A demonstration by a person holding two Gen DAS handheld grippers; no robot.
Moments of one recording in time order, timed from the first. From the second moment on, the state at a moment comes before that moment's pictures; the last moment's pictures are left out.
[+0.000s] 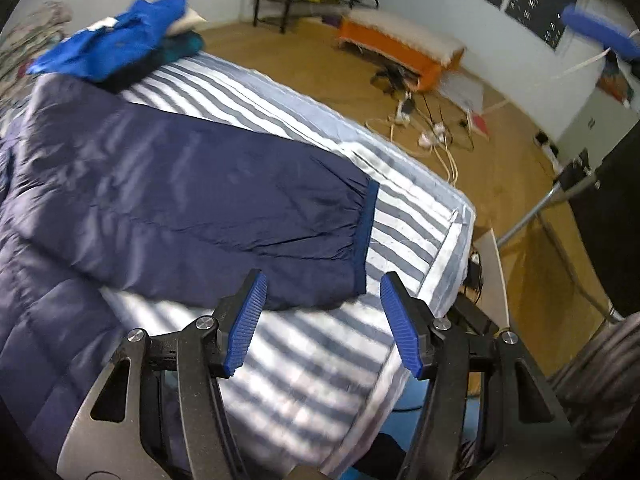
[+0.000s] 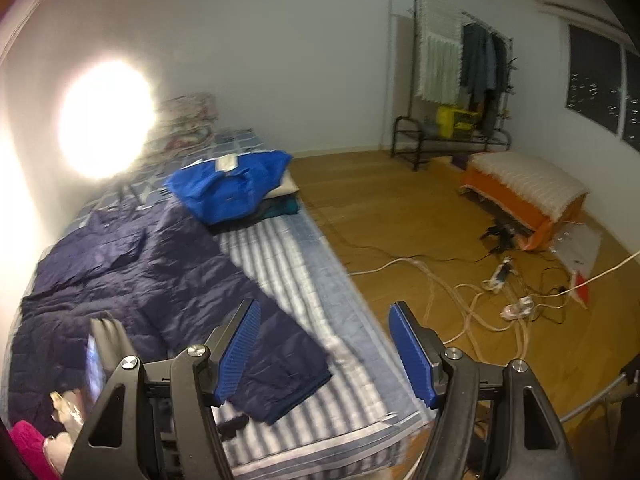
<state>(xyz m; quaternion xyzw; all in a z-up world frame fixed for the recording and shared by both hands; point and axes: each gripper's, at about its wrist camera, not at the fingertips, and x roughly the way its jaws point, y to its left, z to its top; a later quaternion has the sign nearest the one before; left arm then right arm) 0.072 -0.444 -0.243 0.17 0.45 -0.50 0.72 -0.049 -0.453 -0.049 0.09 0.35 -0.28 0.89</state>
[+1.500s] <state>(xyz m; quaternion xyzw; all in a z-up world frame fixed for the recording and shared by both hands) 0.266 -0.225 -0.135 -0.04 0.44 -0.36 0.82 0.003 -0.411 -0.053 0.09 0.34 -0.22 0.91</state>
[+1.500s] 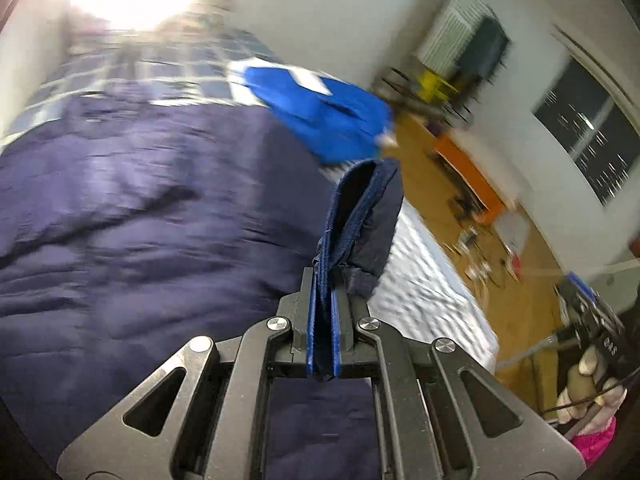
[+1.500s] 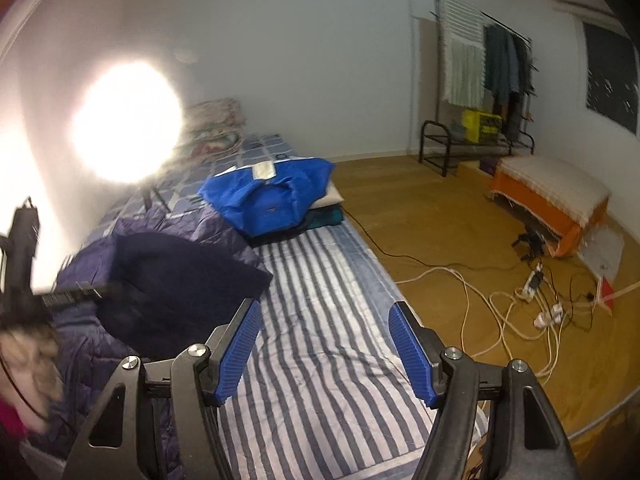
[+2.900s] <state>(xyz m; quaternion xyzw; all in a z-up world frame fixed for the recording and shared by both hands) 0.554 0.088 -0.296 -0.21 0.44 0.02 0.87 0.086 -0.323 -0.098 -0.06 0.44 -0.15 0.88</state>
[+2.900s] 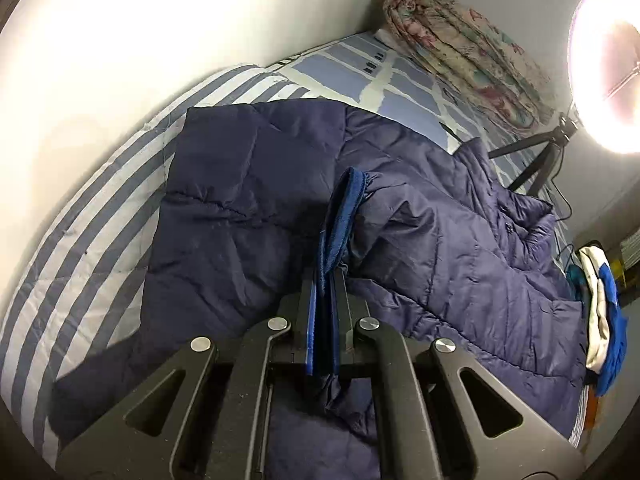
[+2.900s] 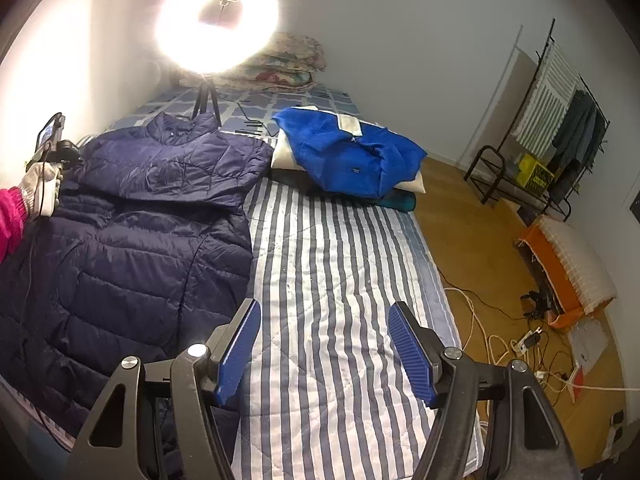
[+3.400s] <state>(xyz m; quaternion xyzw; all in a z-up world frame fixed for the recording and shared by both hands) 0.517 0.098 -0.240 -0.10 0.40 0.00 0.91 0.182 -0.320 -0.133 -0.05 0.43 -0.04 0.90</state>
